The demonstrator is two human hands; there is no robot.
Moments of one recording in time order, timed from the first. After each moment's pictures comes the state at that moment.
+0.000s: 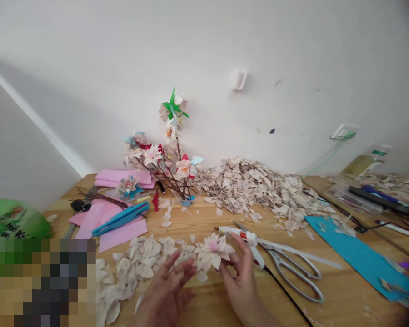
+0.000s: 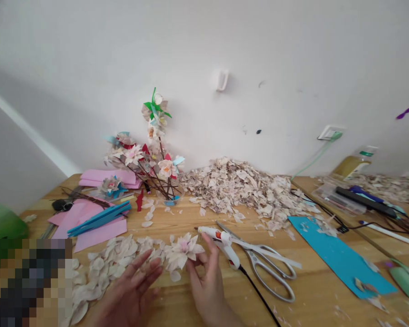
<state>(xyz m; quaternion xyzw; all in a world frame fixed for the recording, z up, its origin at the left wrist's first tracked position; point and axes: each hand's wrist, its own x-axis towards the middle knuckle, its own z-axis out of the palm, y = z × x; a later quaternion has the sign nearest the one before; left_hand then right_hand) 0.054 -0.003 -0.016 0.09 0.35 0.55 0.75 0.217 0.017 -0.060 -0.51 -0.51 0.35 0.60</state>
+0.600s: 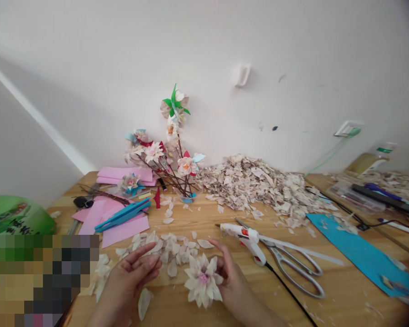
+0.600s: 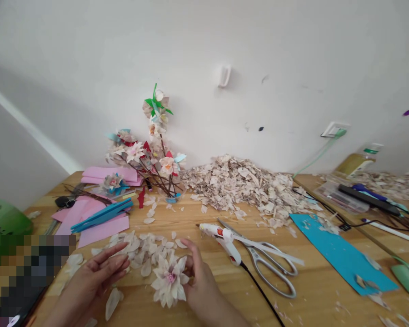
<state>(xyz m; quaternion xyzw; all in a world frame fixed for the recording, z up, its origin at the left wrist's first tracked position) -0.002 0.014 -0.007 0.19 0.56 0.55 0.60 0.215 0.014 -0.047 -0.43 -0.58 0.52 0.45</state>
